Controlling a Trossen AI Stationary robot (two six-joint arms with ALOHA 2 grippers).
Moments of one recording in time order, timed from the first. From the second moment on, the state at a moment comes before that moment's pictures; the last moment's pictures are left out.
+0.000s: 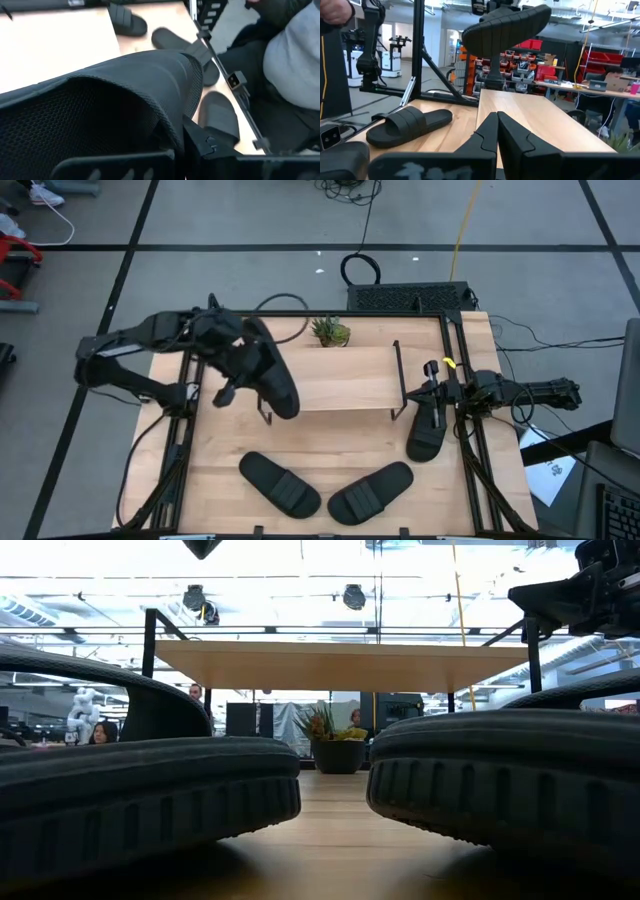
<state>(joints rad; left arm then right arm) 0.13 1.25 1.53 -1.08 0.45 0.19 0.06 0.05 0.01 0.17 -0.02 -0.12</state>
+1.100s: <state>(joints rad) 0.28 1.88 1.99 -1.57 0.74 0.43 0.06 0.05 0.01 0.17 -0.02 -0.12</state>
